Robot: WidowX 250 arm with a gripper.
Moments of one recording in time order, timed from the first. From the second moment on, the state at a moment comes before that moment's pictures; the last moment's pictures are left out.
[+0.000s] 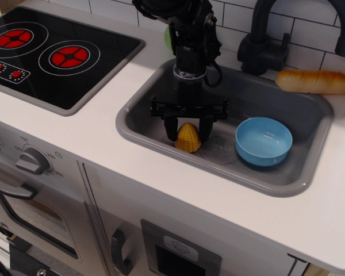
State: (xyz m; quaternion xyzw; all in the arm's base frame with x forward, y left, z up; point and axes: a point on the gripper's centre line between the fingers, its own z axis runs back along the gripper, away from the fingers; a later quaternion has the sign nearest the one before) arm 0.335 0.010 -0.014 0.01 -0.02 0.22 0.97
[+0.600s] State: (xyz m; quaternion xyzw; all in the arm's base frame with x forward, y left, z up) arm 0.327 -0.002 0.051 -0.03 -0.03 0.27 0.96
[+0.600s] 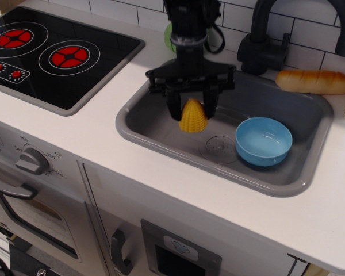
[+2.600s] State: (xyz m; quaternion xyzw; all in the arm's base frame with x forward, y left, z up) arm 0.367 -0.074 0.035 -0.02 -0.03 0.29 0.96
